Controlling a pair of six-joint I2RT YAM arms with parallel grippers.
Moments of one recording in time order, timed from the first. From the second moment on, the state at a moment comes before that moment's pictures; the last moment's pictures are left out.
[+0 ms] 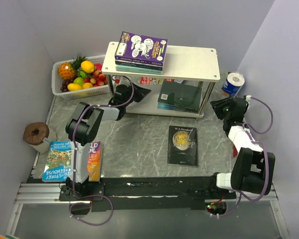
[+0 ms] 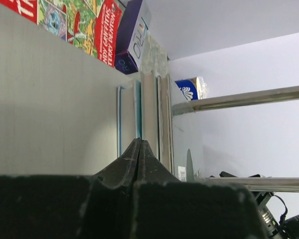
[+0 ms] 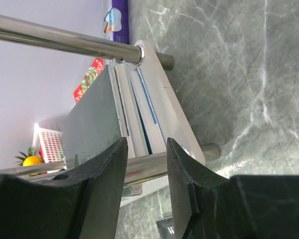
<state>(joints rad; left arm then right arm) -0.42 2.13 1.25 0.77 0.24 -1.16 -0.23 1.31 0.70 0.17 -0.15 0.94</state>
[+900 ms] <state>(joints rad) -0.50 2.13 1.23 0.71 0.27 -1.12 -0.23 1.34 0.70 0.14 -0.16 0.93</state>
